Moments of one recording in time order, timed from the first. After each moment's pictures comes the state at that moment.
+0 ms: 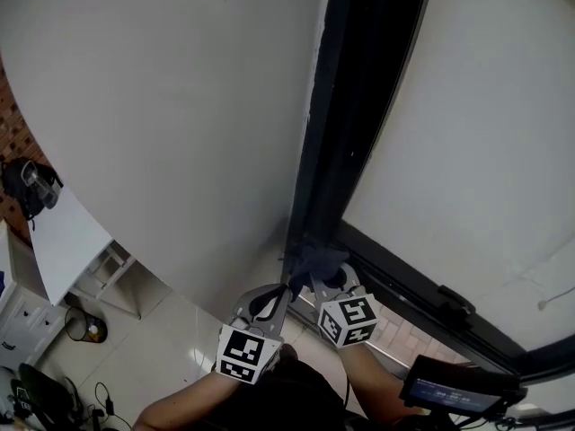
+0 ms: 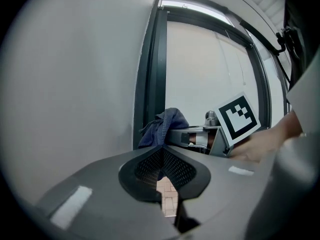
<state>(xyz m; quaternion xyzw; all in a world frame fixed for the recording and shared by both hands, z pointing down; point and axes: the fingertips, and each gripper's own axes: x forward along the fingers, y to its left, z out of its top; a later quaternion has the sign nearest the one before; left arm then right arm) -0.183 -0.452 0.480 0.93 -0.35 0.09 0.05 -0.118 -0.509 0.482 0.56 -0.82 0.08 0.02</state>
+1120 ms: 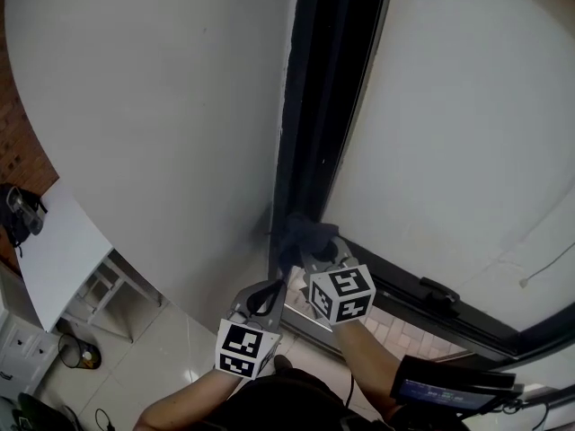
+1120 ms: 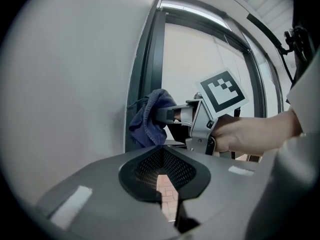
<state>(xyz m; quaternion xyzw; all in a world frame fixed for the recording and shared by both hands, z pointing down) -0.162 -0.459 0.454 0.94 -0.31 0.08 0.05 -0.106 -0.538 0.405 0.59 -0.80 0.04 0.03</state>
